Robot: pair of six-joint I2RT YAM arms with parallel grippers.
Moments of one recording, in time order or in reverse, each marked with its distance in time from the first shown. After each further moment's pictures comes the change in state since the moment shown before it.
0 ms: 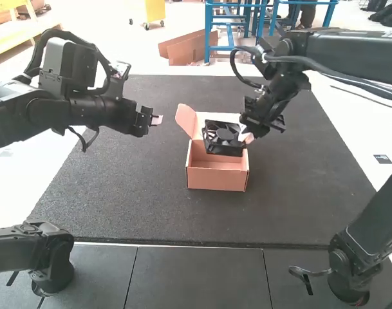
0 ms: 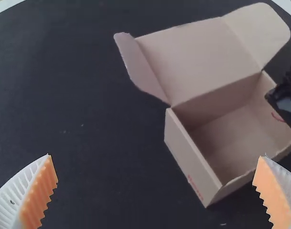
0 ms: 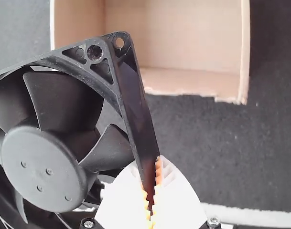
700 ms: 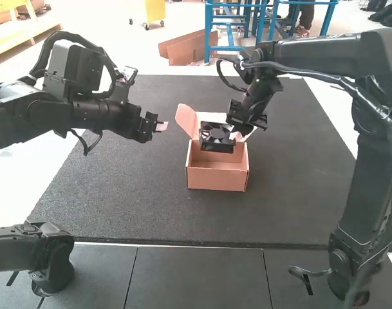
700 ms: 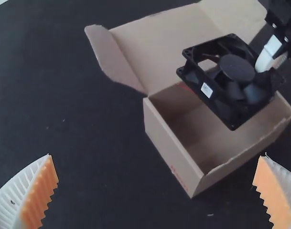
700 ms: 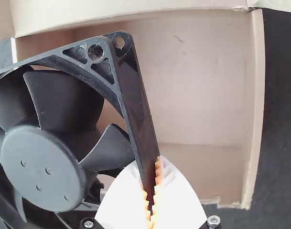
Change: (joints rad) left arm -0.047 0.000 0.000 -0.026 0.000 0.000; right arm 0.002 0.254 0.140 0.068 0.082 0.055
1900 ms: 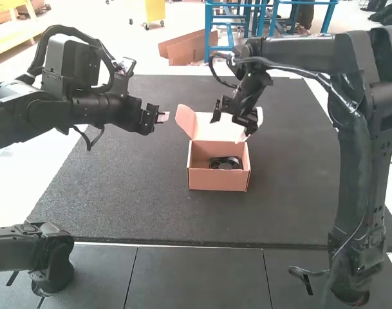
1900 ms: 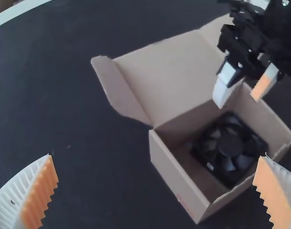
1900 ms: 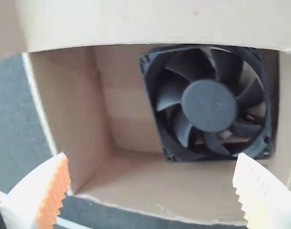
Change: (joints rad) left arm 0.000 0.001 0.005 0.086 -0.016 -0.007; right arm 0.000 0.137 0.229 -0.094 -0.096 -0.068
